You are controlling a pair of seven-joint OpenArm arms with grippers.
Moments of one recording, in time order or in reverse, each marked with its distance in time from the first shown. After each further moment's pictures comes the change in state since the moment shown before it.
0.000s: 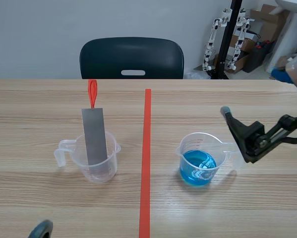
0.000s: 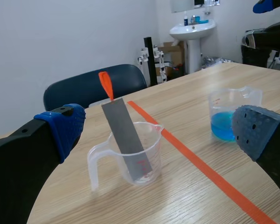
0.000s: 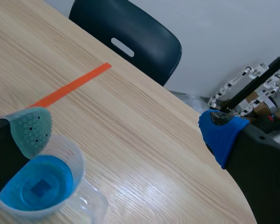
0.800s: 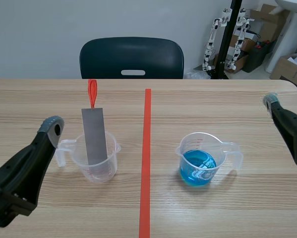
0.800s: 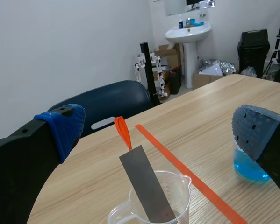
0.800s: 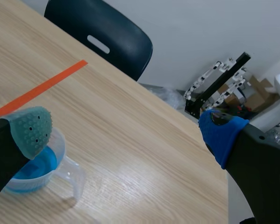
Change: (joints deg) left arm -9.2 -7.1 0.7 17.3 -15.9 -5.6 29.4; right arm -21.9 -2.1 21.0 15.6 1.7 0.3 -2.1
